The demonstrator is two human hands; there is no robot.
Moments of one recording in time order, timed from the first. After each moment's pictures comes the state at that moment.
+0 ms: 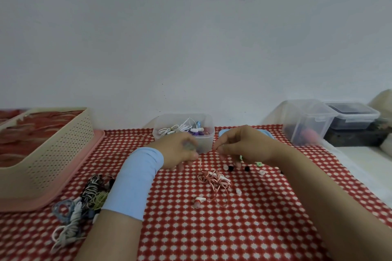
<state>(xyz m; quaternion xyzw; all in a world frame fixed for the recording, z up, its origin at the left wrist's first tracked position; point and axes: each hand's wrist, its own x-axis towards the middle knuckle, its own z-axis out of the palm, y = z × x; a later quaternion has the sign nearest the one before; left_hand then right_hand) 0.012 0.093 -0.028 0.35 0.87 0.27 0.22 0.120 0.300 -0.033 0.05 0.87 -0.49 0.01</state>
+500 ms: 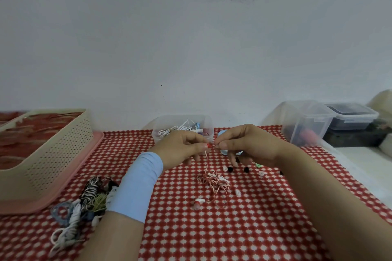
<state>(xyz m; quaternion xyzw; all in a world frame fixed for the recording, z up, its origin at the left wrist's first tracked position) 0.016 0.103 -0.039 0.36 0.78 0.47 0.21 0.128 0.298 -0.024 0.04 0.79 -0.61 0.04</state>
